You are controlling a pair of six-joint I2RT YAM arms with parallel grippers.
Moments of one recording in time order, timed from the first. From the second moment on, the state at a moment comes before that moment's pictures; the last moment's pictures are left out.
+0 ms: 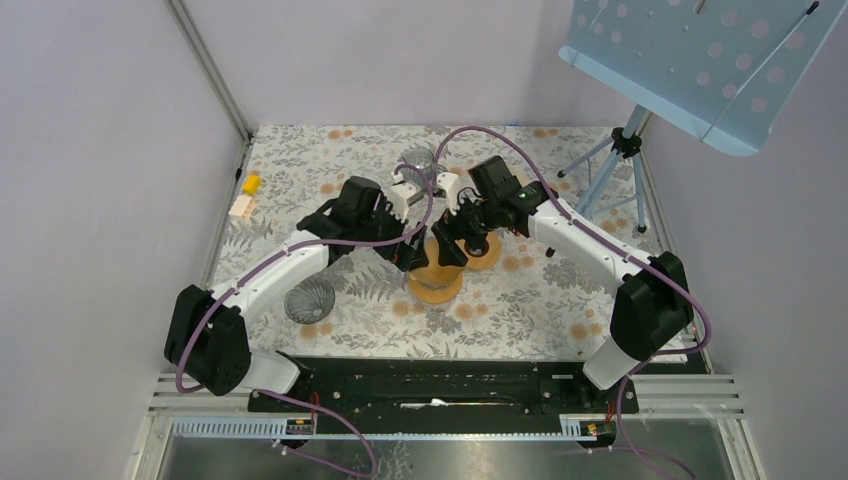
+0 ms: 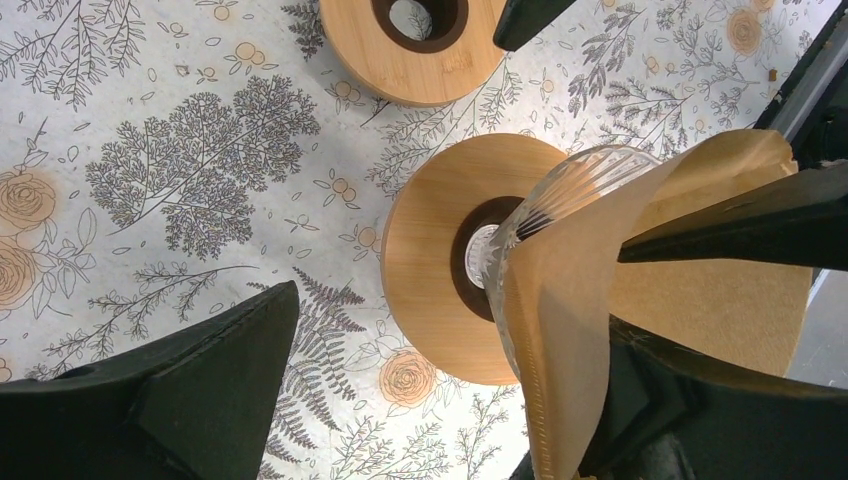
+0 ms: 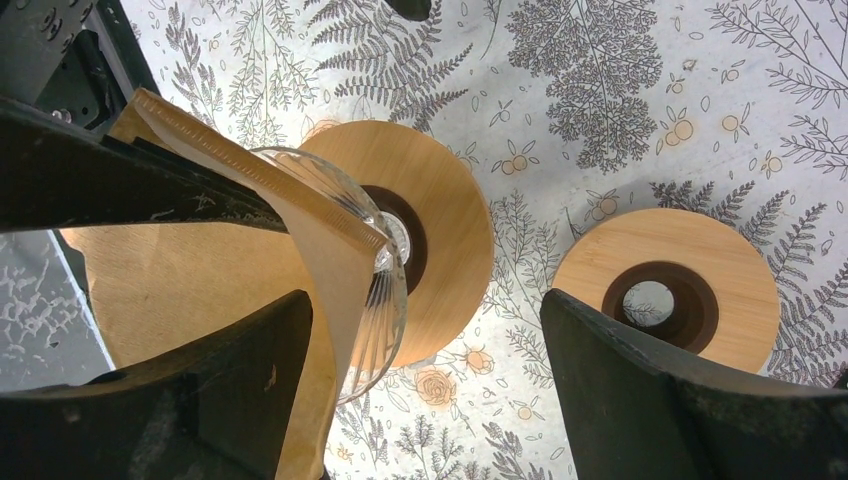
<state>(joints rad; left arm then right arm) -0.53 1.39 1.03 -0.40 0.46 0.00 0.61 1.62 1.34 -0.66 -0.52 -0.25</state>
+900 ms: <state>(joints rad) -0.52 1.38 1.03 -0.42 0.52 0.00 0.61 1.62 1.32 -0.67 -0.52 -0.26</state>
